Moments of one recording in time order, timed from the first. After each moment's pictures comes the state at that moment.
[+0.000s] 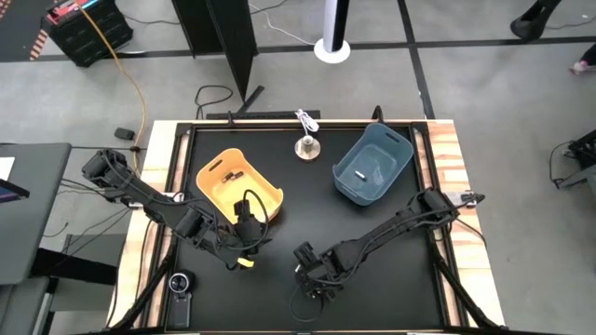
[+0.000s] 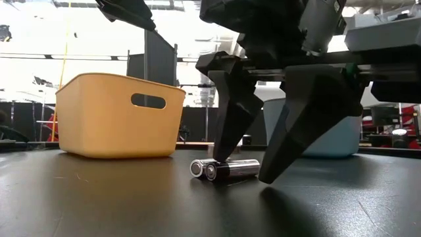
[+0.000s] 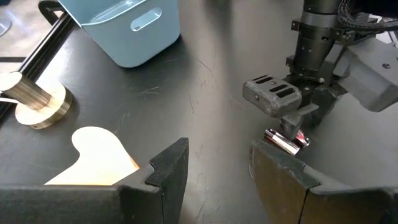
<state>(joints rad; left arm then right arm) -0.52 1.36 1.04 -0.43 -0.63 -0.36 0.46 2.12 1.50 -0.51 0.13 -0.24</state>
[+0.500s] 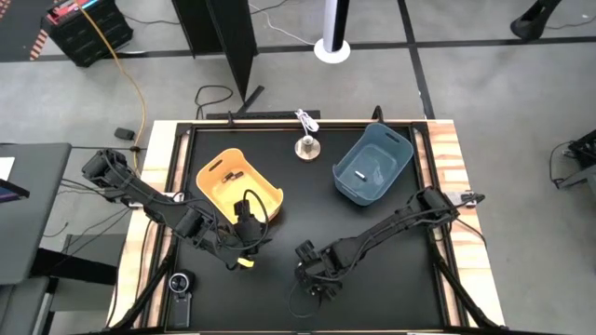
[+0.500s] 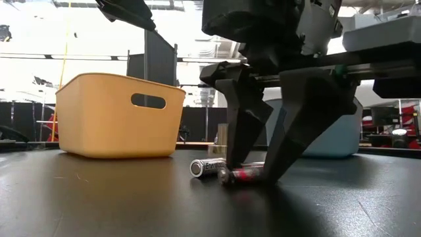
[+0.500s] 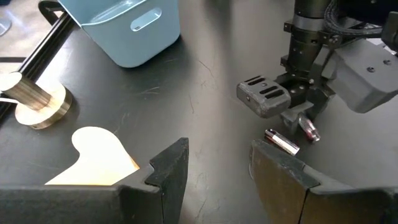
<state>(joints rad) -0.52 1.36 1.04 -0.43 -0.63 -0.36 0.45 2.12 1.50 -0.55 0.07 -0.21</state>
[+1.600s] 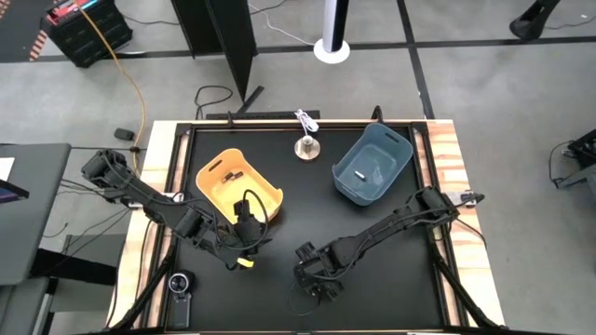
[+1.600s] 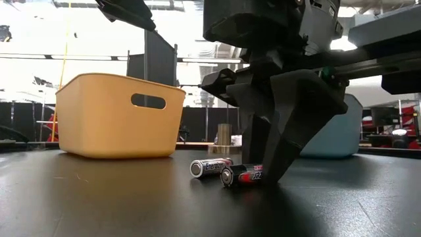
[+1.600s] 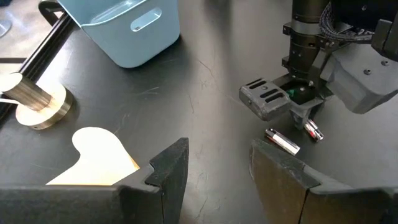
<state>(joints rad) -0.52 1.36 1.04 -0.43 -0.63 -0.36 0.44 2.17 1.50 -0.56 -0.01 -0.19</state>
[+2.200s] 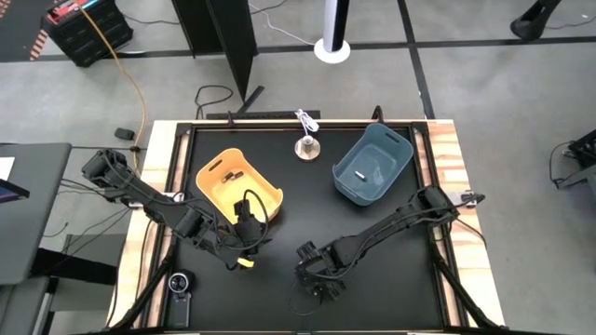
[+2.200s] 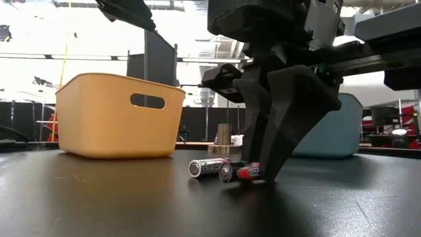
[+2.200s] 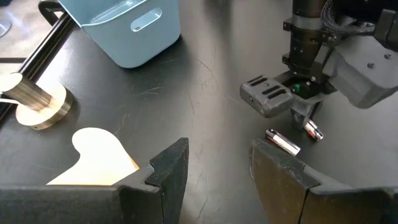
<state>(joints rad) -0.52 1.36 1.04 -0.43 -0.63 -0.36 0.44 2.11 1.50 -0.57 -0.01 -0.21</state>
